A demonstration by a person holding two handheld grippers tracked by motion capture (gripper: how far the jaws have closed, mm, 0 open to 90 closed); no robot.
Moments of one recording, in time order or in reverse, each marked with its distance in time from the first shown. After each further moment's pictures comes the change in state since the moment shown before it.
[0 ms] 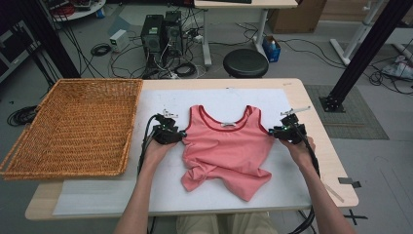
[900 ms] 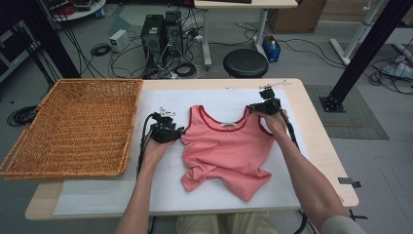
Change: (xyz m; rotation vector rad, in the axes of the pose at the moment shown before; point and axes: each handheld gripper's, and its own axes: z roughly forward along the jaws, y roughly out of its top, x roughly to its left) left arm 0.001 0.002 -0.008 -0.043 0.023 -0.024; right arm -0.005 0.090 0.086 0.002 0.110 0.083
